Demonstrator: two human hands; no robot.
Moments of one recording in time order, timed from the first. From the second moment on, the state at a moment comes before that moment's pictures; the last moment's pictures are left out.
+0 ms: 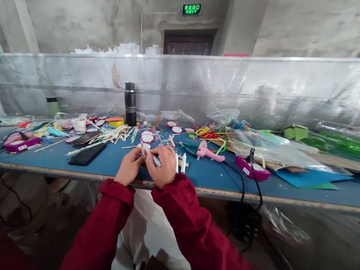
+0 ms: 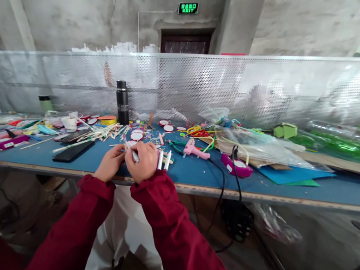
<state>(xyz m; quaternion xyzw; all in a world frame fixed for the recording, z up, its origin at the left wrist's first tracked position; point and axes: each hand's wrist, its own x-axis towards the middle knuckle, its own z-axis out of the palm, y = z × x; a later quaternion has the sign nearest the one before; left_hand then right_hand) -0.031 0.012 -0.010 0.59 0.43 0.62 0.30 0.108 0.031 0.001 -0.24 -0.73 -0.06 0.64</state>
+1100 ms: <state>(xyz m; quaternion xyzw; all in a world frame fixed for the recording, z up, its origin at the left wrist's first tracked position) -0.031 0.011 -0.010 0.61 0.43 0.61 0.26 0.107 0.033 0.000 -0.24 -0.72 -0.08 0.64</state>
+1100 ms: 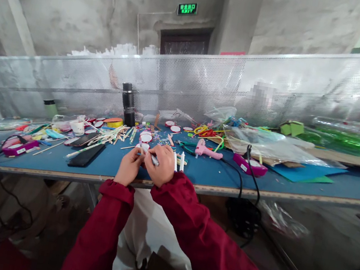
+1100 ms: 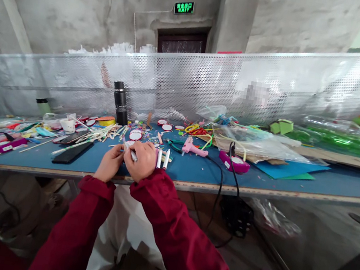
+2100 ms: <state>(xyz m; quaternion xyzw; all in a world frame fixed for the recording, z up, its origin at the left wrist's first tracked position) -0.030 0.009 -0.008 0.61 0.44 0.61 0.25 0.108 0.031 0.002 -0.24 -0.73 -0.08 0.64</state>
